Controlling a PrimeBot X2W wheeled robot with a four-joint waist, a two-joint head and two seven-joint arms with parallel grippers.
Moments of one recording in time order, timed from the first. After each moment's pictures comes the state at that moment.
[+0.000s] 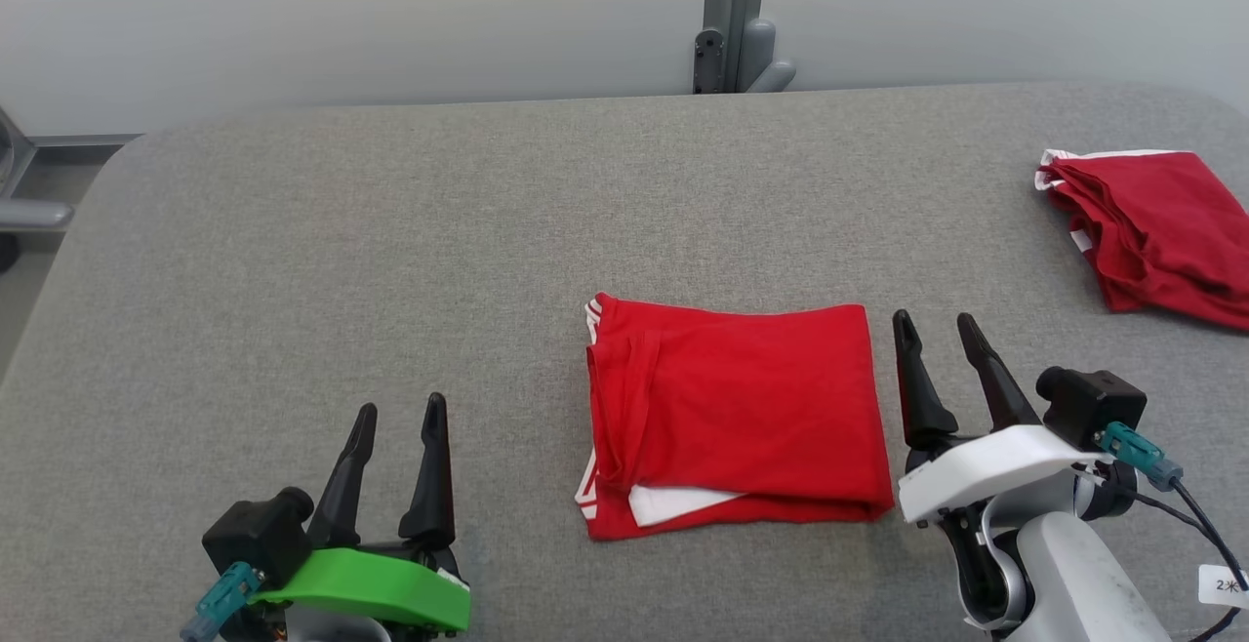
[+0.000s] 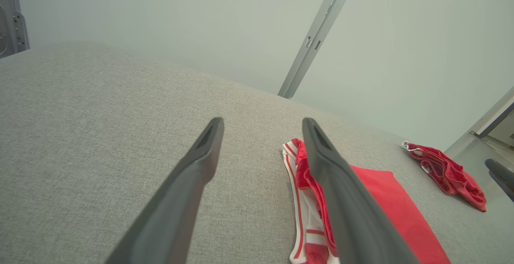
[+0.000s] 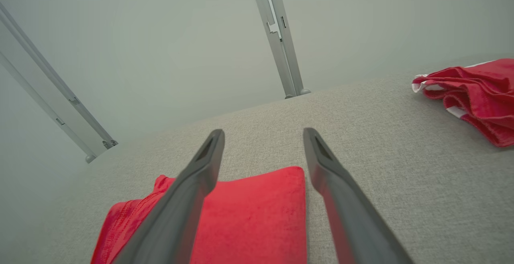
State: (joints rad) left arm -0.04 0.17 -0.34 0.13 -0.64 0.04 -0.26; right arm -0.22 -0.05 0.09 0.36 0.40 0.13 -0.24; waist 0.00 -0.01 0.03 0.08
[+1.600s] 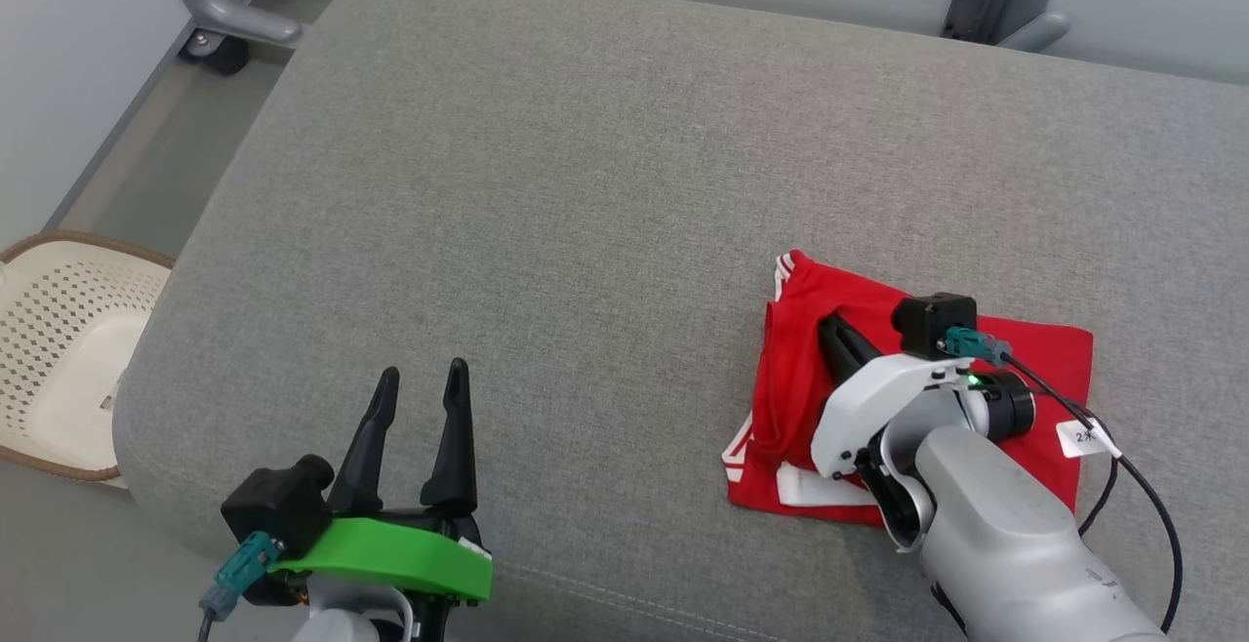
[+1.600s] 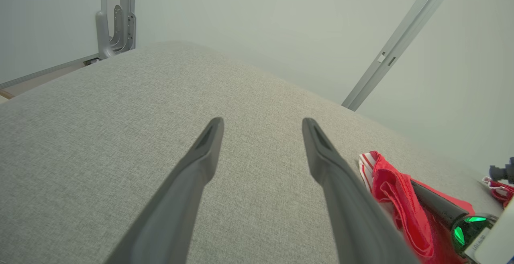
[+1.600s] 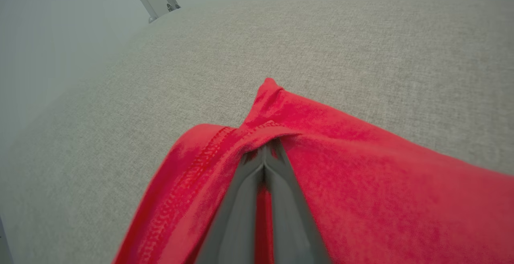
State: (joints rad) left arm -0.09 0.13 -0.34 0.14 -0.62 0.03 -0.26; right arm -0.60 -0.05 0.39 0.94 0.47 0.13 -0.26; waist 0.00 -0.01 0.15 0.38
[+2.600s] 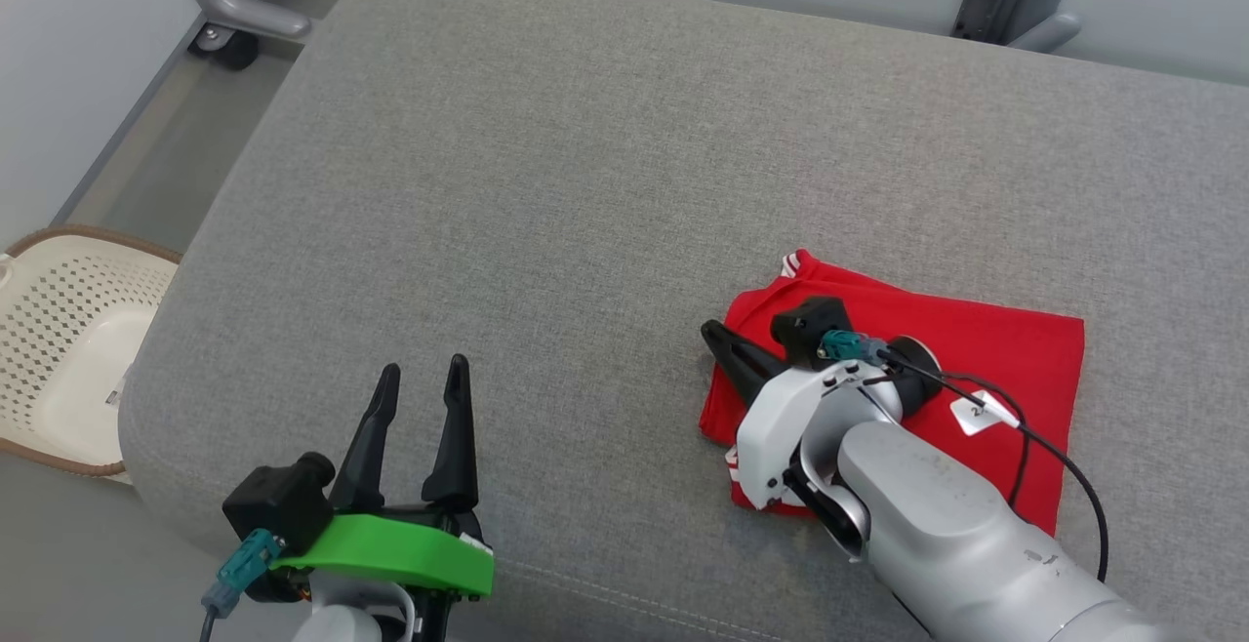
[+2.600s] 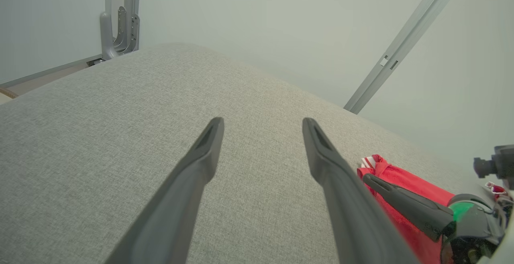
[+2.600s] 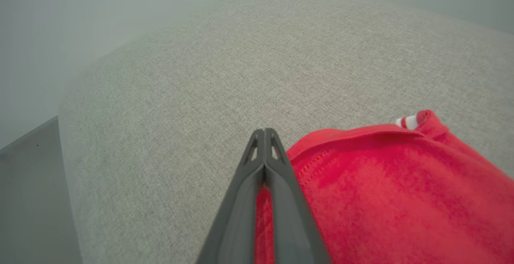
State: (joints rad) left arm -0.10 0.10 -0.31 0.16 -0.60 0.00 -0.26; right arm -0.67 -0.05 0.78 0.90 0.53 0.13 -0.21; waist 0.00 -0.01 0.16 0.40
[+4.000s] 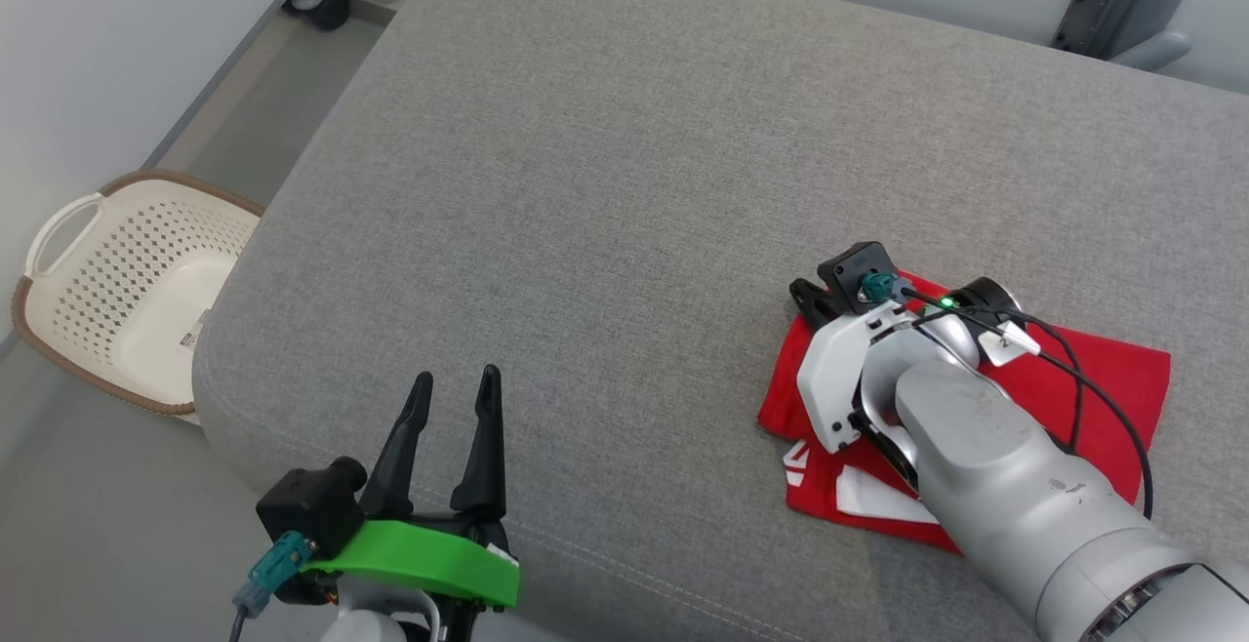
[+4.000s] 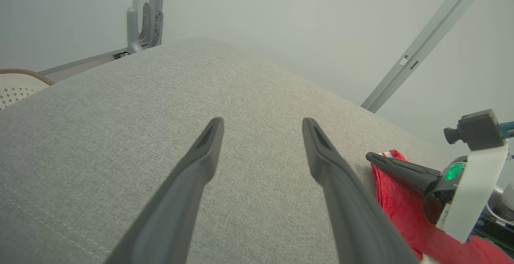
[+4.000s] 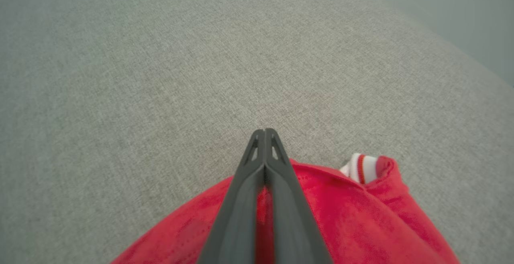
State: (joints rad) left arm -0.10 0.08 -0.34 0.18 -0.59 -0.02 -0.26; right arm -0.85 -0.05 0.68 1.24 0.33 0.13 -0.22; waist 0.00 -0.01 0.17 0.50
